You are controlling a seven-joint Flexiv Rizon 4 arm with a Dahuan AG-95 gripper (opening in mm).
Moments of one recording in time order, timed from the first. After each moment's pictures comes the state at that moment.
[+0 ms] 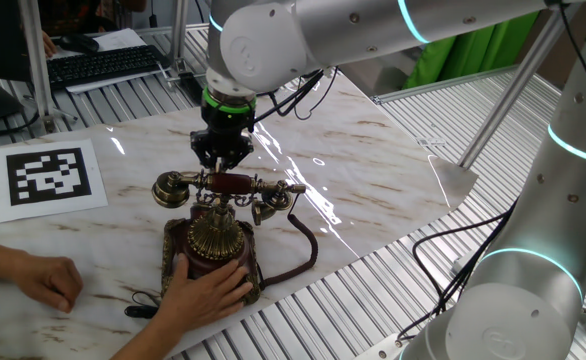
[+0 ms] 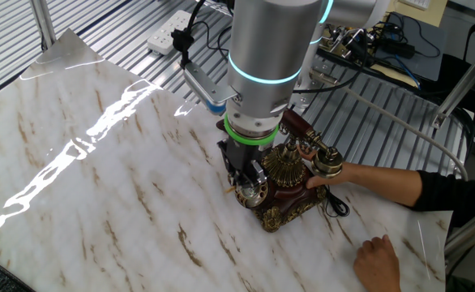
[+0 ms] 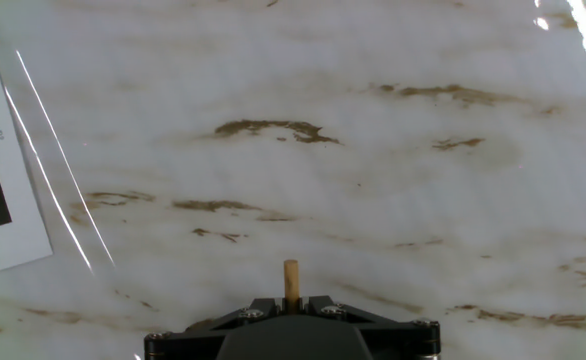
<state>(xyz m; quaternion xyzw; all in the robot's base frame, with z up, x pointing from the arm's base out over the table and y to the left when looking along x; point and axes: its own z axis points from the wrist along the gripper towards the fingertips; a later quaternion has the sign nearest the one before) 0.535 0.098 0.122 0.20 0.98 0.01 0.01</state>
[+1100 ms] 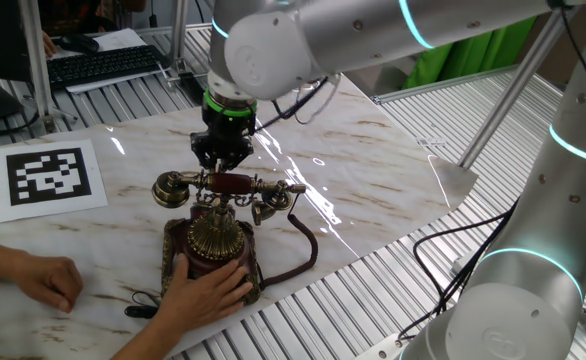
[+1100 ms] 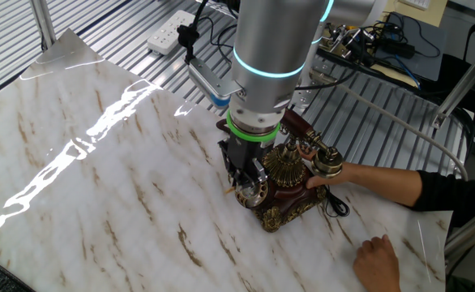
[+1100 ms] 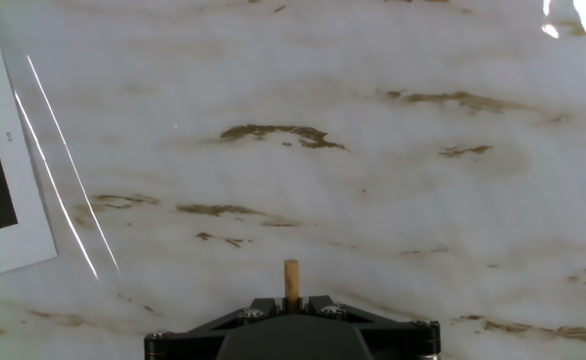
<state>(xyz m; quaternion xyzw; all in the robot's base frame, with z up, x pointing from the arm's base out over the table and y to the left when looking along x) 0.535 0.098 0.120 0.20 0.98 0.01 0.03</state>
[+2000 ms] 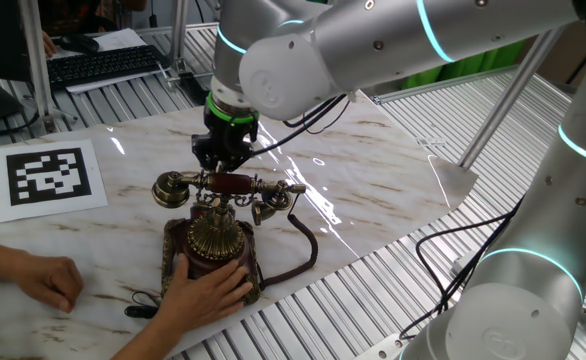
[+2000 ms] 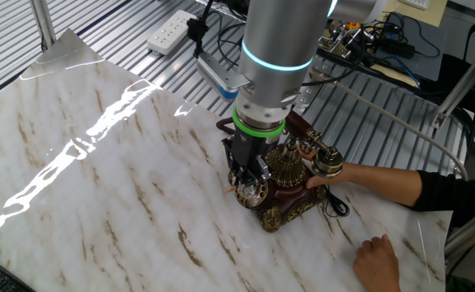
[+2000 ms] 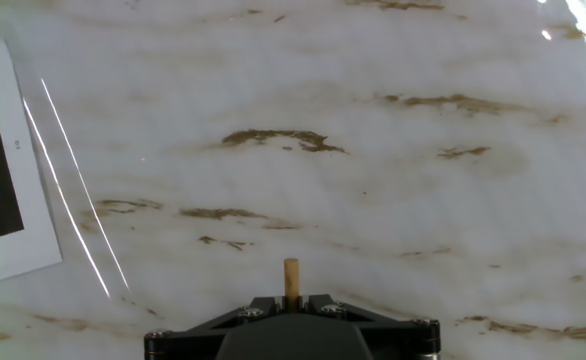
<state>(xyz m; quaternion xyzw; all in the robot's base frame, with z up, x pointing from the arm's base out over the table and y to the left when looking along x) 0.530 0.103 0.123 0.20 0.98 0.01 0.05</state>
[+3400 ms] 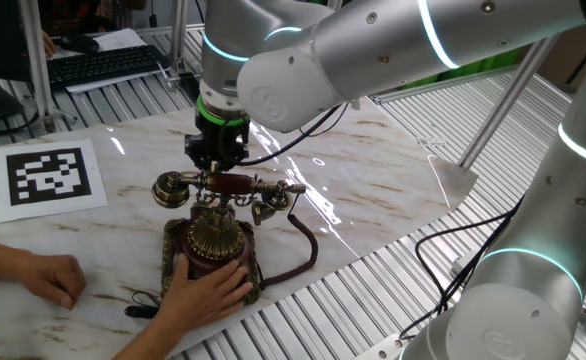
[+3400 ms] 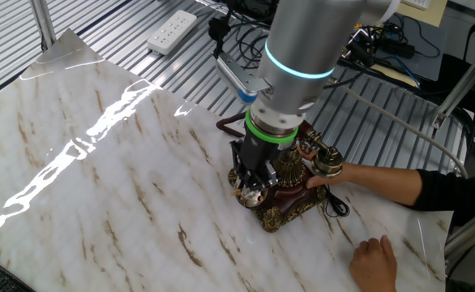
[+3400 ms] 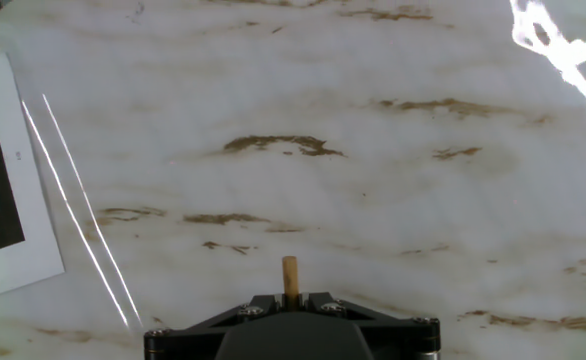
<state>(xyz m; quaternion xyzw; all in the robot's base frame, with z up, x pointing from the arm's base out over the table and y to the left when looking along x) 0.535 0.117 0.124 0.22 0.97 -0.02 0.07</state>
